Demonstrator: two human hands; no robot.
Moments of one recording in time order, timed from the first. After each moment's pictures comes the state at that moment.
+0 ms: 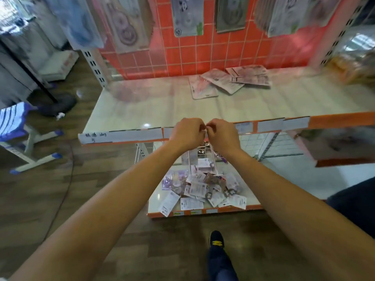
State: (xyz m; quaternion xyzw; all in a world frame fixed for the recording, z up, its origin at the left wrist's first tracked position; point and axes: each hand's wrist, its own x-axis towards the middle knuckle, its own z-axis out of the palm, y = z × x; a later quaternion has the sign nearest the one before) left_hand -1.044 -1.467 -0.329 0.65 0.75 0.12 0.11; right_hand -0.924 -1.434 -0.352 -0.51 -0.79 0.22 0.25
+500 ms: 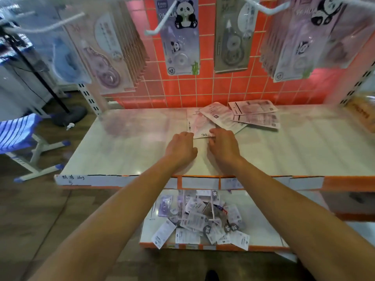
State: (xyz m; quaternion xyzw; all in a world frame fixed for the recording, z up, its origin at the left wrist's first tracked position) left_hand -1.071 -1.349 -0.342 0.59 0.79 0.08 0.10; right_hand -0.944 -1.287 -0.349 -0.52 -0.80 0.21 0.21
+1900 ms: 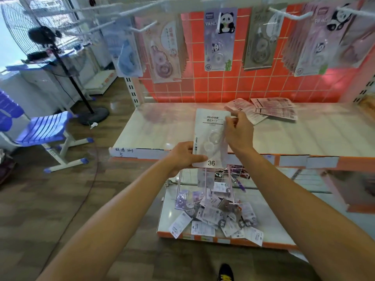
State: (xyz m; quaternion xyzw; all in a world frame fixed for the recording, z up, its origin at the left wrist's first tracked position) left_hand -1.094 -1.509 -0.308 0.38 0.68 0.41 0.48; right_hand -0.964 -1.397 -0.297 -0.49 -0.67 0.36 0.43
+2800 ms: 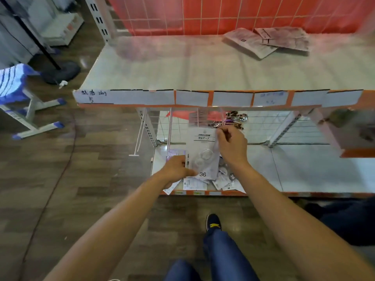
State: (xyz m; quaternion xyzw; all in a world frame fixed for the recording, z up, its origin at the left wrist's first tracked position) left_hand -1.078 -1.578 -0.500 0.36 0.73 0.27 0.52; right_hand -0.932 -1.484 -0.461 -0.53 -0.67 0.38 0.35
